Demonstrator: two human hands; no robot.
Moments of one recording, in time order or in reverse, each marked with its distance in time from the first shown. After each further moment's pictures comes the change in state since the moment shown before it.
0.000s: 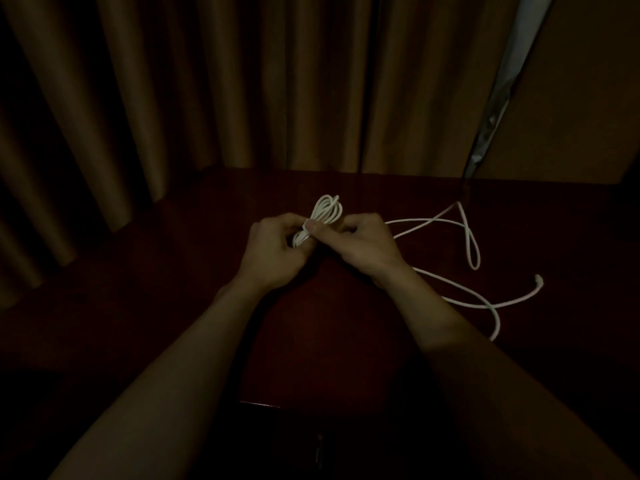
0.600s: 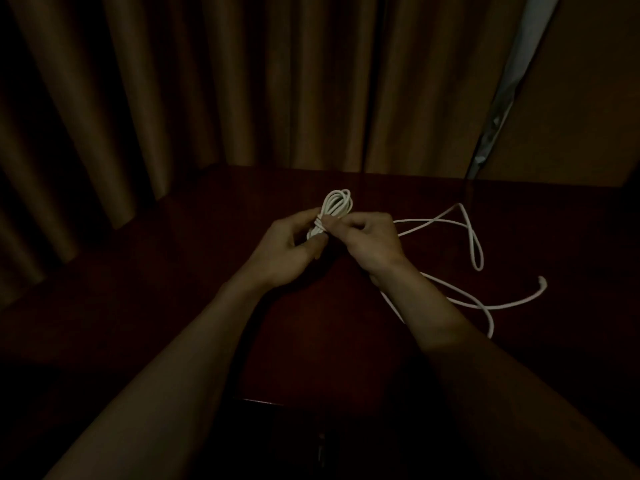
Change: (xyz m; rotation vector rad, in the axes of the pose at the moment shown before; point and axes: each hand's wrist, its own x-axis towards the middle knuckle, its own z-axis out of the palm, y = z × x) left_hand 0.000 0.008 0.000 -0.223 -0.205 0.001; right_hand 0.007 0.007 0.006 0.158 0.098 -0.028
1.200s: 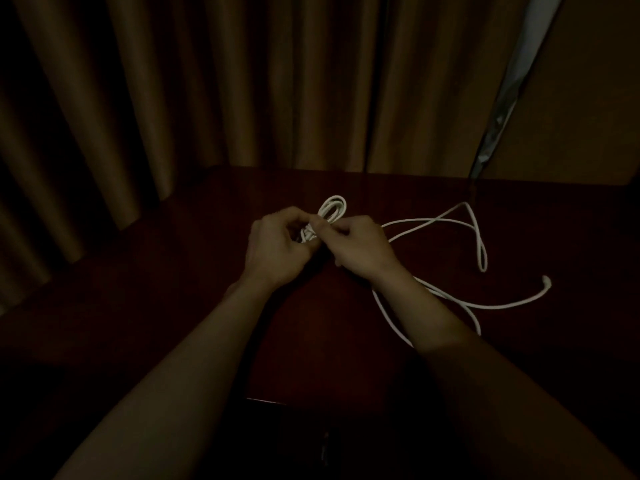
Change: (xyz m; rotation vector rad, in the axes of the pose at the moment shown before) left_hand -0.001 -0.005 -0.002 0.278 0.307 -0.033; right_hand -0.008 -0.010 0.008 -0.373 -0.122 -0.050
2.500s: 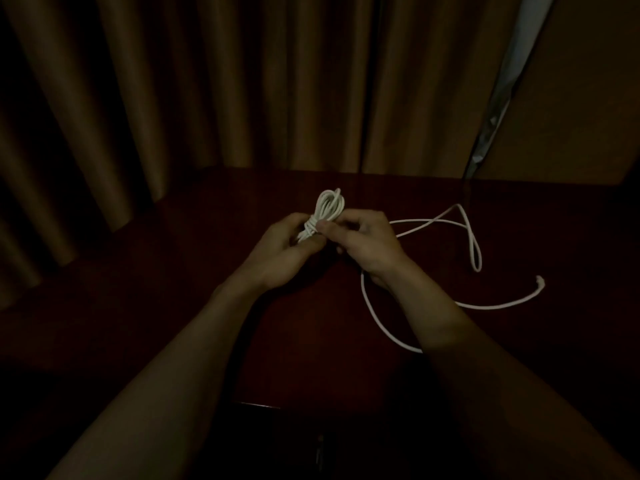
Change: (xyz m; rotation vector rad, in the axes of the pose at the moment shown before) left_hand 0.001 0.009 -0.003 -0.273 -0.318 -0.129; right_hand 0.003 0.012 -0.013 0.383 -0.007 -0.012
